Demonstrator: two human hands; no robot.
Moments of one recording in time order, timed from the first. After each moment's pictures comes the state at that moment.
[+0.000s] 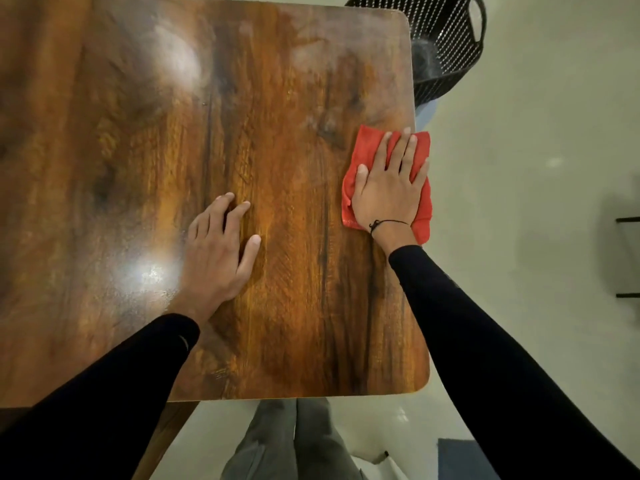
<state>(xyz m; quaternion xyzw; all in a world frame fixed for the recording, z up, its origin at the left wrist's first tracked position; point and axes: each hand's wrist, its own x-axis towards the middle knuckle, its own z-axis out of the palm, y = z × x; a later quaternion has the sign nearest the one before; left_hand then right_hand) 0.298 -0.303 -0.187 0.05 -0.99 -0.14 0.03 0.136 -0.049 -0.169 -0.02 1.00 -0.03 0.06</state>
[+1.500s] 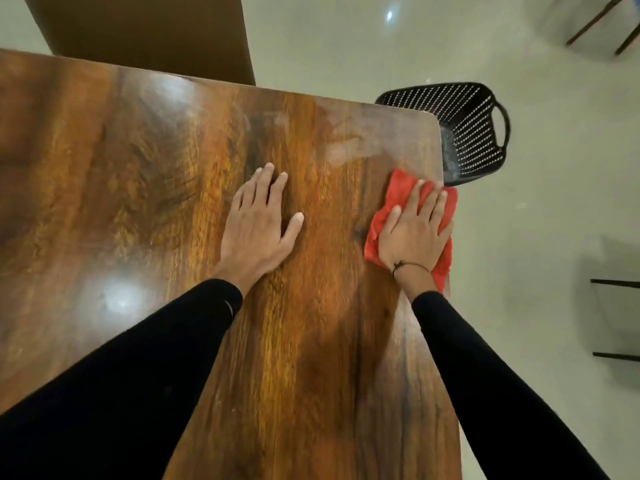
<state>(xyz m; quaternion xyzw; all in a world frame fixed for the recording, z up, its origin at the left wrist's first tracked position) 0.086 -0.350 -0.176 0.04 -0.99 -0.14 0.00 0.024 -0.098 -0.175 0.09 0.99 -0.04 0.05</state>
